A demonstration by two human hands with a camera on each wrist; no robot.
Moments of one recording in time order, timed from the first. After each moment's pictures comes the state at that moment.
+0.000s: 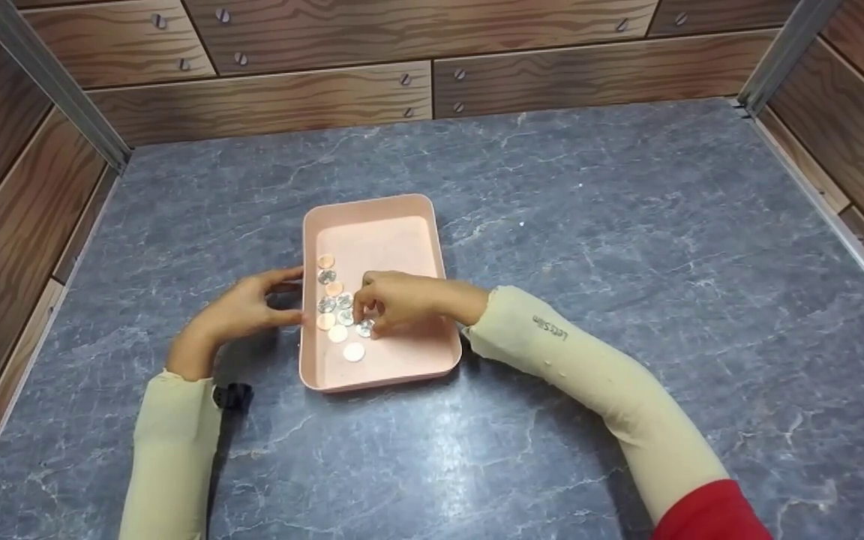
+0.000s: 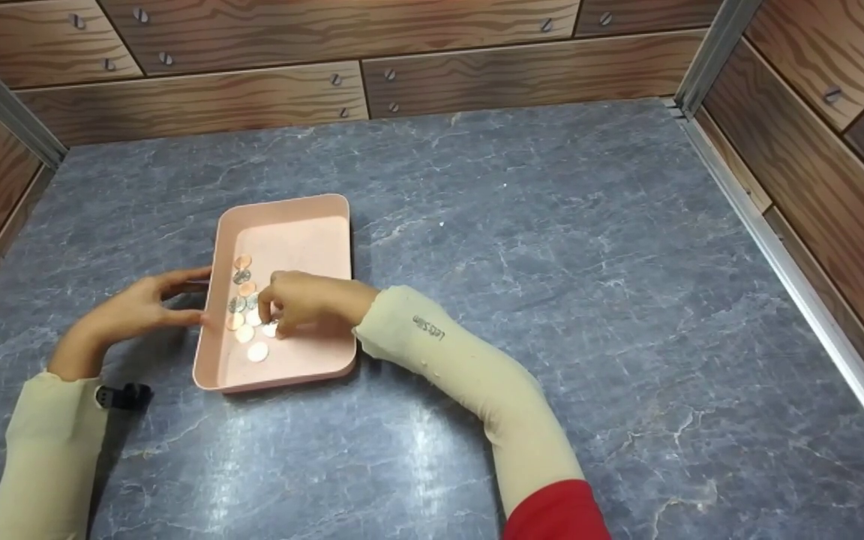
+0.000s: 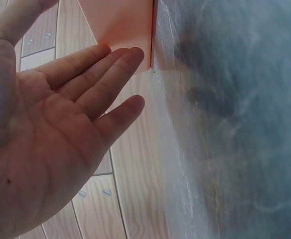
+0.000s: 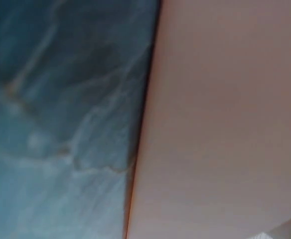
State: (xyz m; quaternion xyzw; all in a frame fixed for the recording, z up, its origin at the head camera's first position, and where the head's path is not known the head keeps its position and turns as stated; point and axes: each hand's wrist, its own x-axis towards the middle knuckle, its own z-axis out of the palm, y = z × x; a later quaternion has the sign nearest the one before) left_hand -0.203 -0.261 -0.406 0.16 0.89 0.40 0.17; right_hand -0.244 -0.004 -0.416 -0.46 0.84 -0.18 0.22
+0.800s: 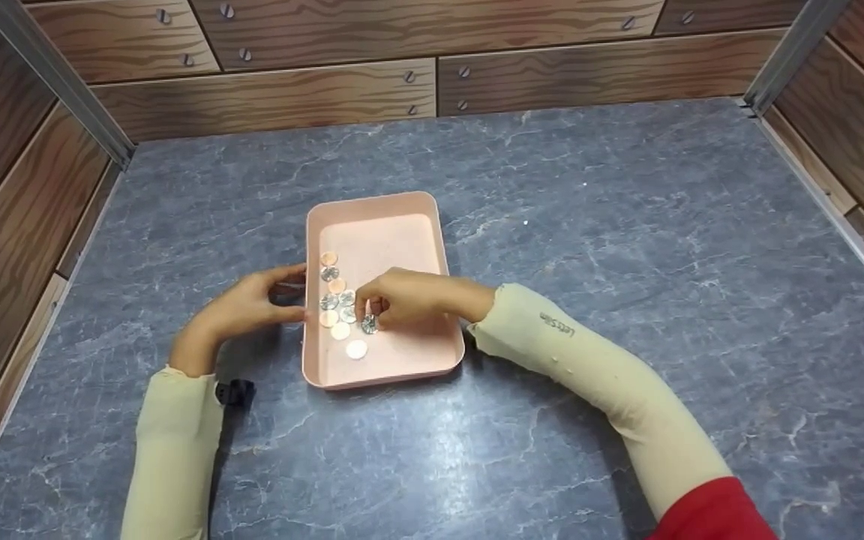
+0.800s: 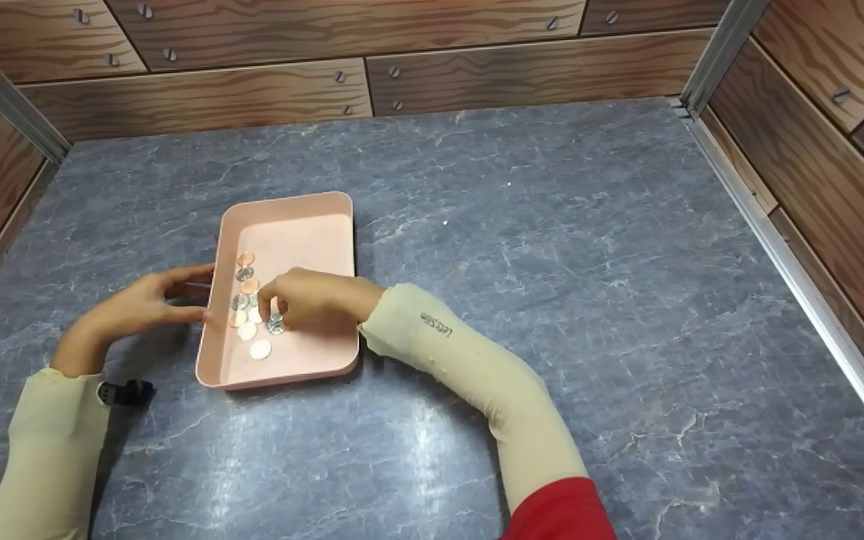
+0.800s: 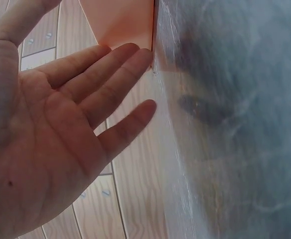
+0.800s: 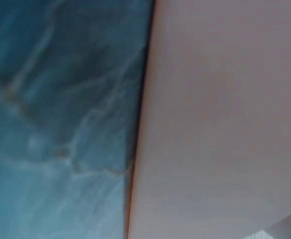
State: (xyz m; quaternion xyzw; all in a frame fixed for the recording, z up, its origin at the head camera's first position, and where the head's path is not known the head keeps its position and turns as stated) left_hand -0.205 -0.262 -0.412 0.17 0.87 0.42 0.18; right_hand -0.246 0.000 -0.415 -0.48 0.82 -0.20 0.23
